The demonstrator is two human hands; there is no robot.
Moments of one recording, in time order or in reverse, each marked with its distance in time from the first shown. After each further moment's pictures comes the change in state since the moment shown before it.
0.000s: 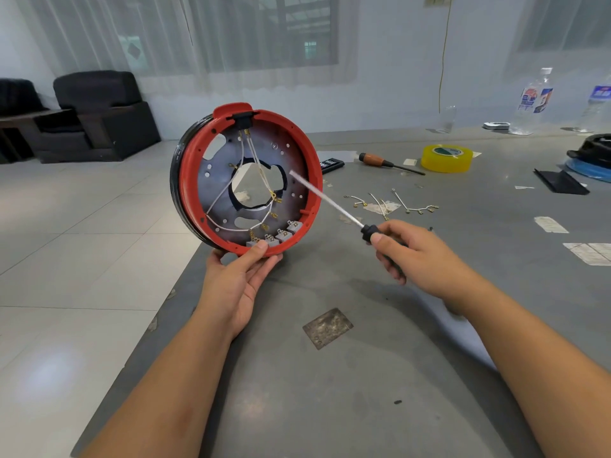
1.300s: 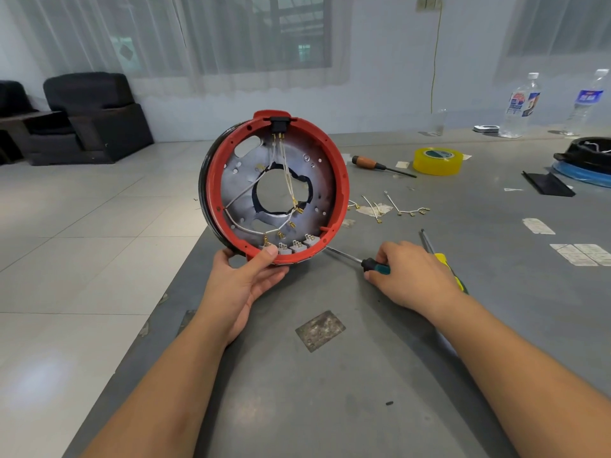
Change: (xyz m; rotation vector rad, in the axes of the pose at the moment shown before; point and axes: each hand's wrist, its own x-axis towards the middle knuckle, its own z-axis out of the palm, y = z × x) left_hand -0.013 -0.003 0.009 0.239 -0.127 0.011; right_hand -0.006 -0.006 0.010 -0.918 0.035 0.245
